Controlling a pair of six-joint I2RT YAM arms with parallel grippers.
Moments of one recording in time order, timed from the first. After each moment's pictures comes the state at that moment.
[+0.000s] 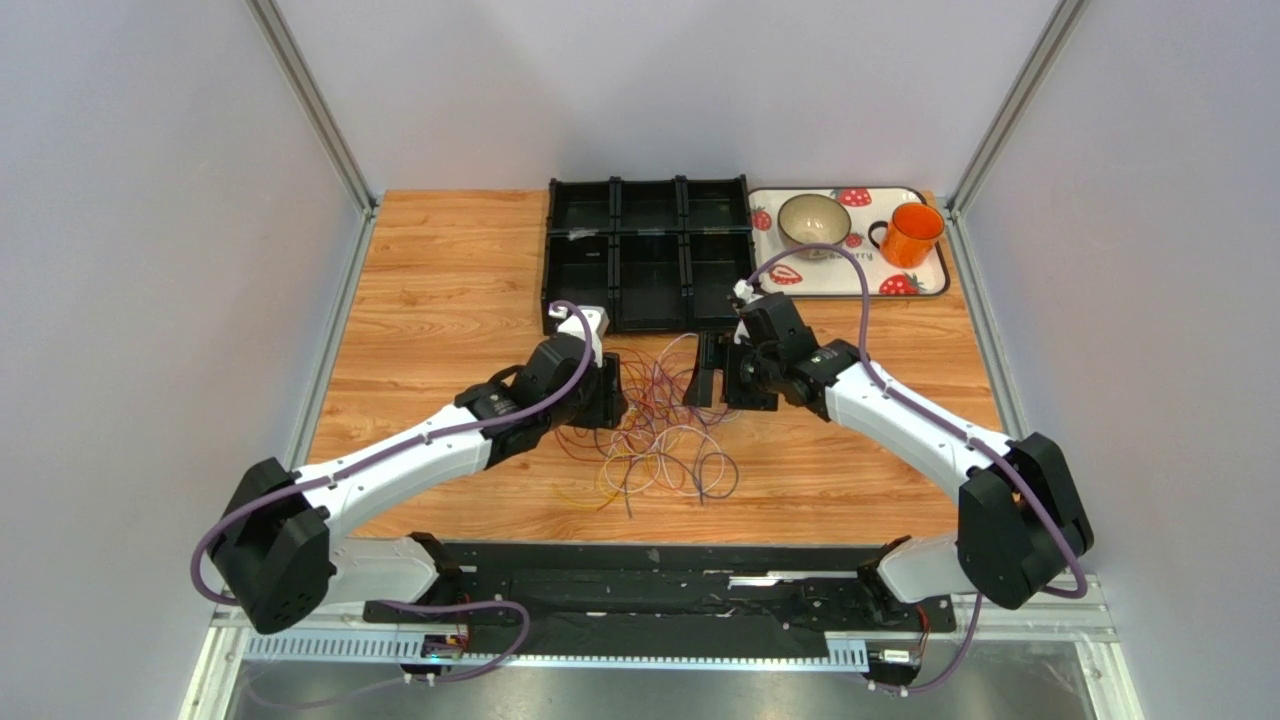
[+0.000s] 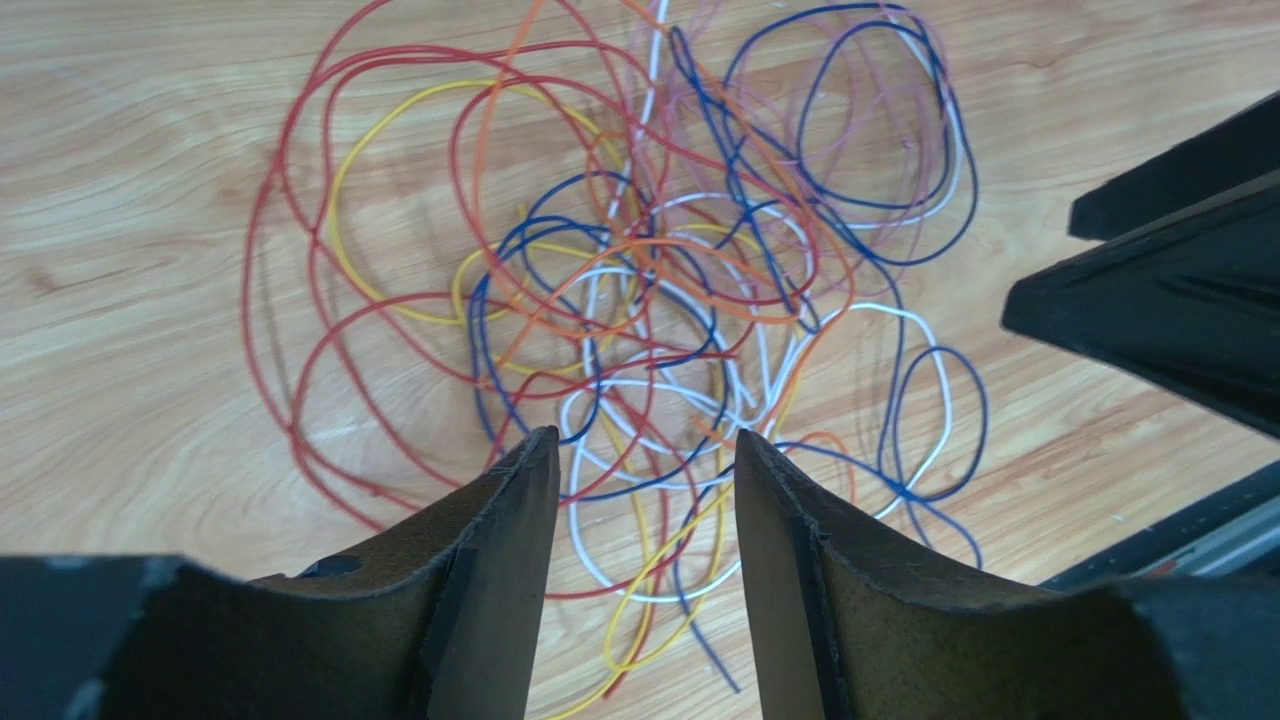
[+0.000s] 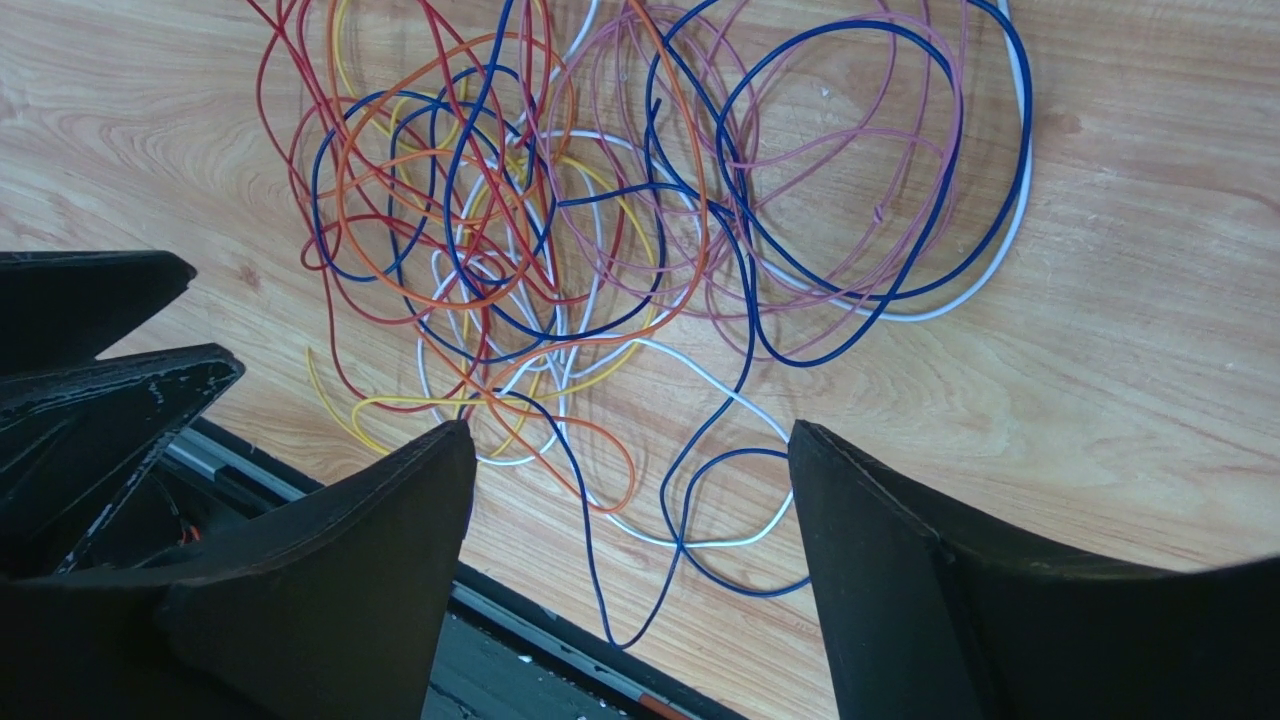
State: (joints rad) left arm -0.78 1.23 0.79 -0.26 -0.16 -0.53; right arm 0.58 1.39 0.95 -0.43 -0.17 0.58
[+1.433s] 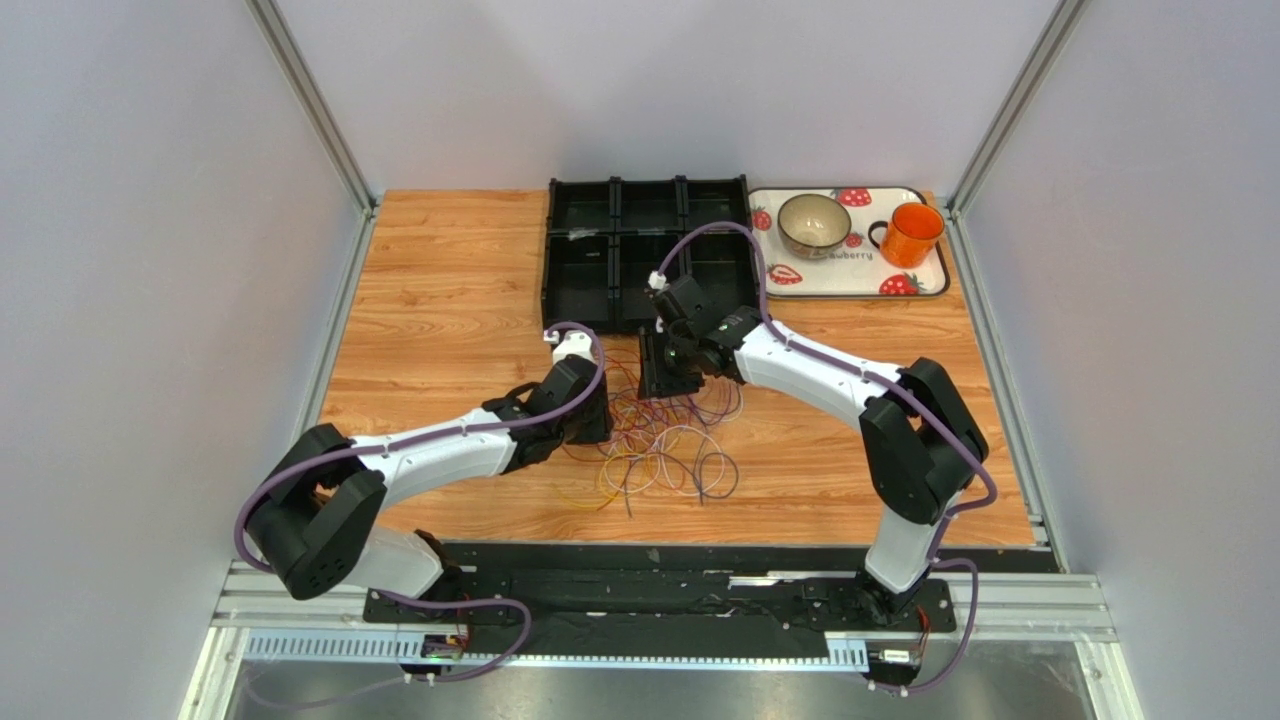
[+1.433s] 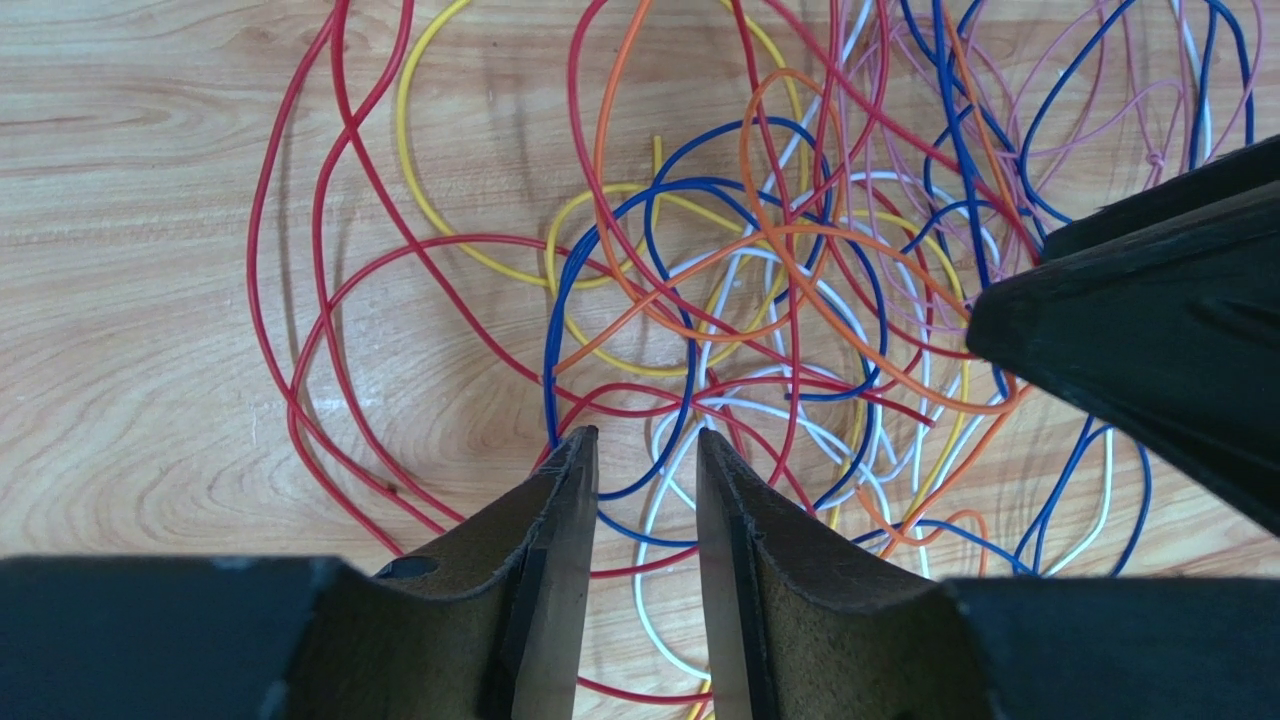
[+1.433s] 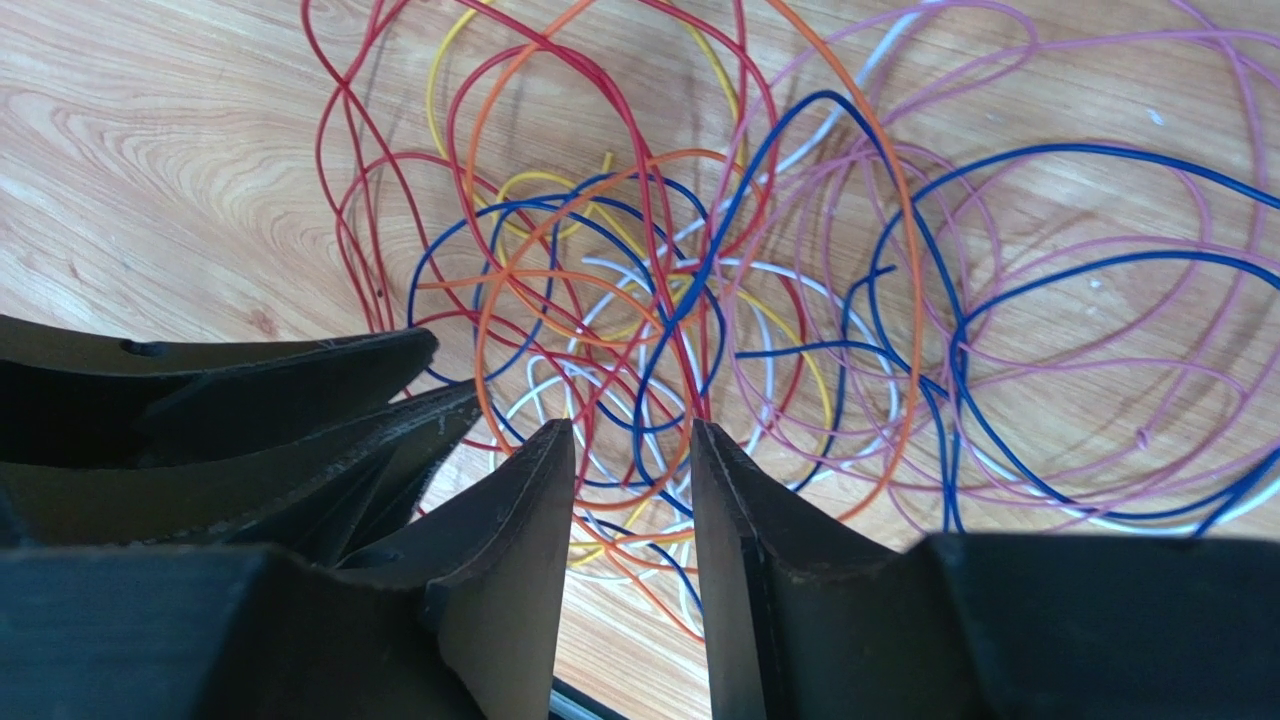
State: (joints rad) left arm -0.78 1.38 0.67 -0.10 -0.24 -0.68; right arm 0.74 1.77 1.30 -0.49 -0.11 0.57
